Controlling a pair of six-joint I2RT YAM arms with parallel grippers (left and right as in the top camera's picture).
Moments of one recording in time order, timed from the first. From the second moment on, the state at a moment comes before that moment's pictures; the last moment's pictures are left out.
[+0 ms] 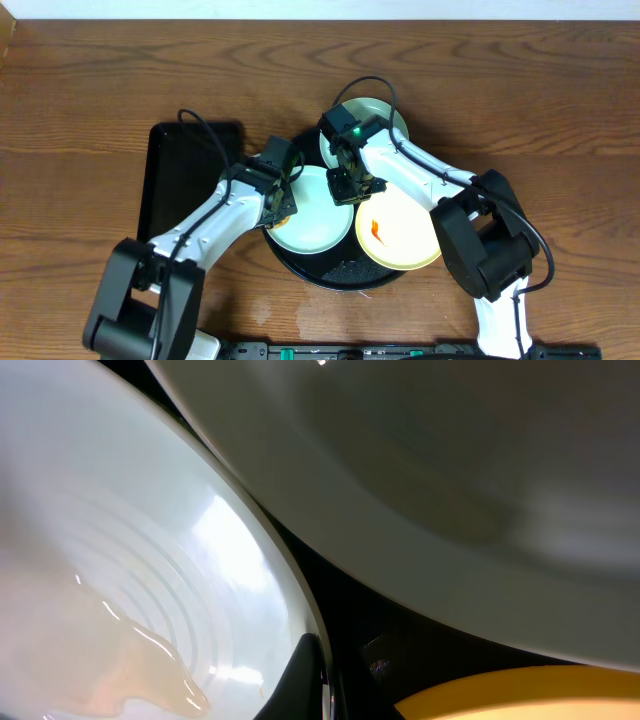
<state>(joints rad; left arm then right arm) -0.40 1.62 0.90 -0.65 -0.10 -0.69 0.63 2.13 1.54 -0.96 -0.13 0.39</state>
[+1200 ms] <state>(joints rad) -0.39 1.72 0.96 -0.69 -0.11 -0.70 0.63 2.13 1.54 -0.96 -0.13 0.40</state>
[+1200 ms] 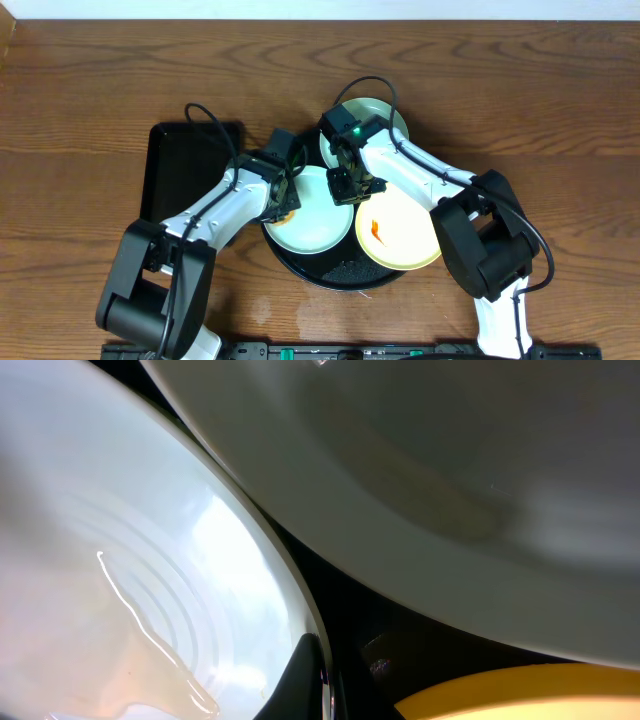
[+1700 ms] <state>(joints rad) -0.34 1.22 0.99 -0.84 -0.23 -0.69 0.64 2.13 1.60 -0.99 -0.09 0.40</state>
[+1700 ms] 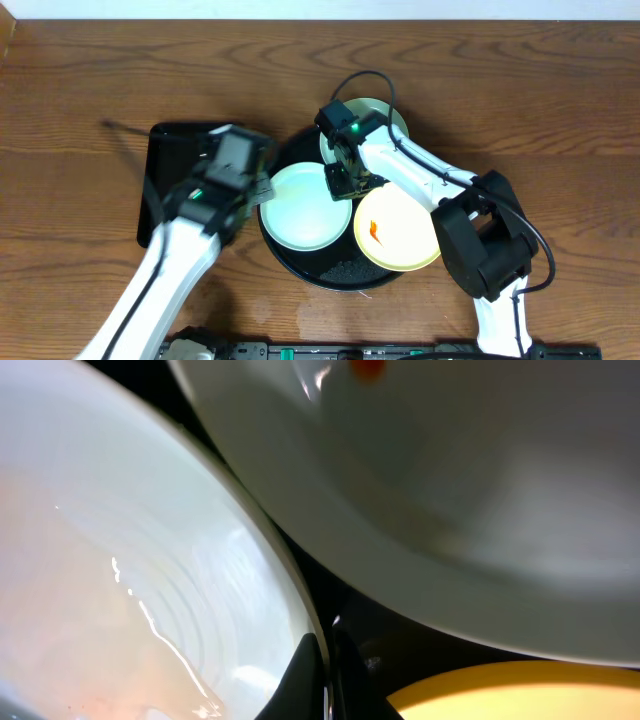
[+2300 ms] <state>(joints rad) -0.02 1.05 0.99 -1.00 -0.24 -0.63 0.74 1.77 1.66 -1.01 0.46 0.25</state>
